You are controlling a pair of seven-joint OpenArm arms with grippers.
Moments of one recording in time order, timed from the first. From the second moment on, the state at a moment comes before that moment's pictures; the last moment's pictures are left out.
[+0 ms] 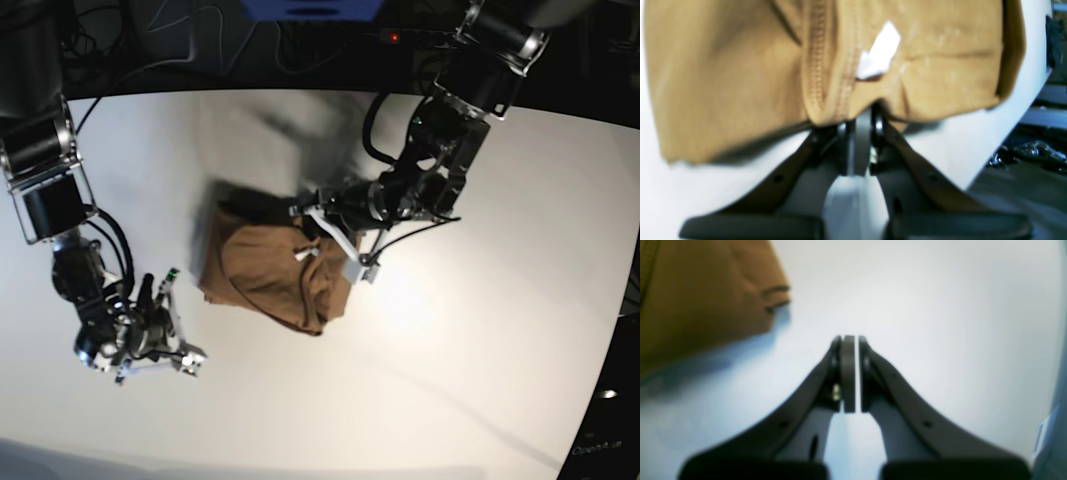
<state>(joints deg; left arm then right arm) -8.8 -6.9 25.4 69.6 -47.9 -2.5 41.3 33.9 25.5 -28.5 64.6 4.9 41.1 -50.9</state>
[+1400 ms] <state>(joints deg) -17.3 -10.5 19.4 64.9 -35.7 -0.9 40.8 25.8 22.9 -28.0 62.4 4.7 41.1 -42.6</state>
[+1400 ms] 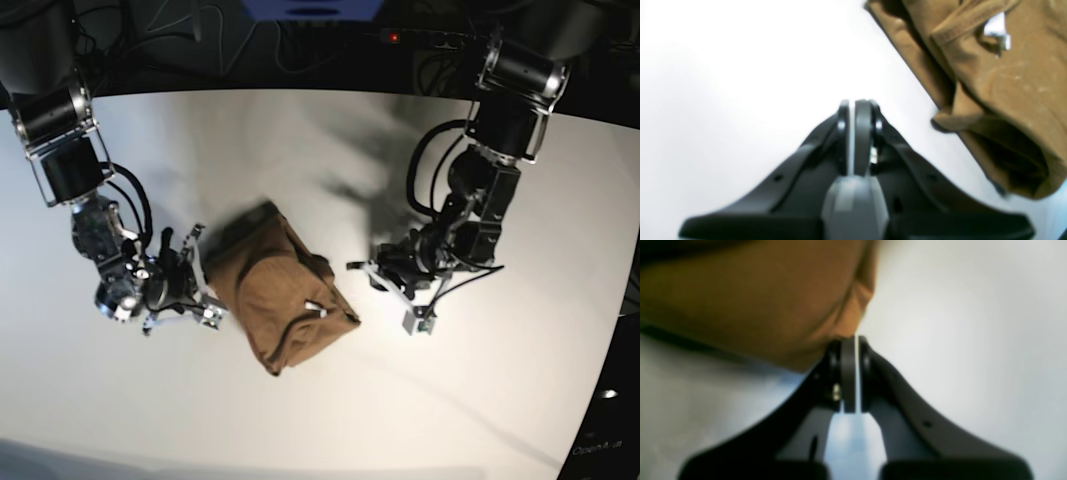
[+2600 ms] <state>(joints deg) -27.6 -6.2 25.3 44.5 -36.0 -1.7 22.4 14.8 14.4 -25.2 82.0 4.7 41.0 -58.9</state>
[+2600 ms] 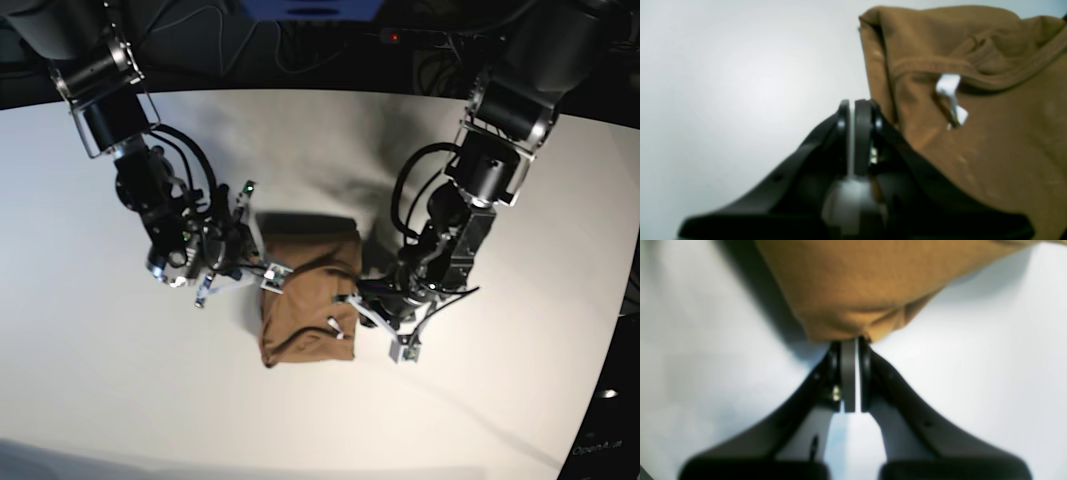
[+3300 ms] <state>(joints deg) -22.7 -14.6 21.8 53.5 -36.8 -2.0 27.7 12.1 12.4 -24.0 81.8 4.6 41.0 -59.2</state>
